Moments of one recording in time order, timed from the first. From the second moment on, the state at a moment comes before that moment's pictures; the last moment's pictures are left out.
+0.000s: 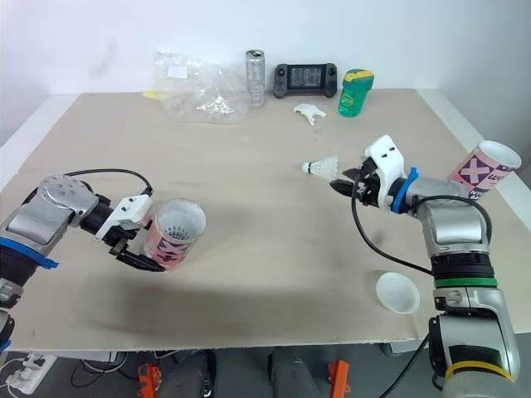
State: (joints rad) left arm -0.76 0.92 -0.44 0.38 -0.28 0.12 -1.62; right arm -0.72 -0.71 0.00 0.43 0.21 0.41 0.91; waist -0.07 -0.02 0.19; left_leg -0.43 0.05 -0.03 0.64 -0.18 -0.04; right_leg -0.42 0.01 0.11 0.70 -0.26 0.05
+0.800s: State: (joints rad) left arm -0.71 0.93 -0.40 0.33 -0.28 0.16 -1.61; right arm -0.94 -0.65 0.04 0.92 0.08 0.18 0.98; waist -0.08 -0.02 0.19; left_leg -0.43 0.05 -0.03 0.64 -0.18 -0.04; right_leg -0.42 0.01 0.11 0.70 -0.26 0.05
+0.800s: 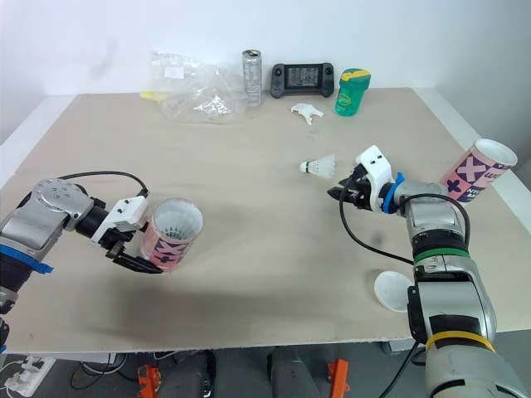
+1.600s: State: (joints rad) left arm -0.71 0.92 -0.39 0.33 -0.27 0.16 -1.61; right arm -1.11 -0.53 0.04 1.18 0.01 0.07 0.86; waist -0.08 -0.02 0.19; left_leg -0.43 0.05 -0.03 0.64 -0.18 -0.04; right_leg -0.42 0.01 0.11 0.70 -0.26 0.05
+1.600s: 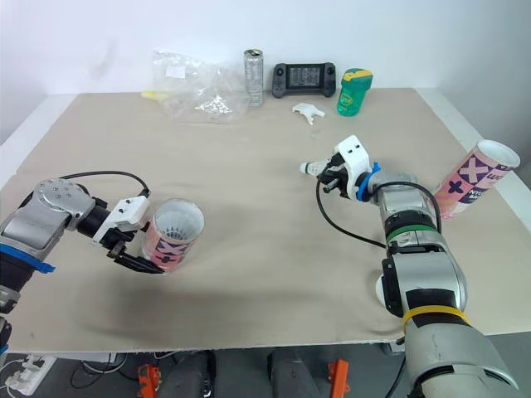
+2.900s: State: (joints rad) left arm -0.73 0.90 -0.39 0.36 -0.27 0.16 -1.62; right arm -1.13 -0.46 0.43 0.03 0.17 0.22 1.46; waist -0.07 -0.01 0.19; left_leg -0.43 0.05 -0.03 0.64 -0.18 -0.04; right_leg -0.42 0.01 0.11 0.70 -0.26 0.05
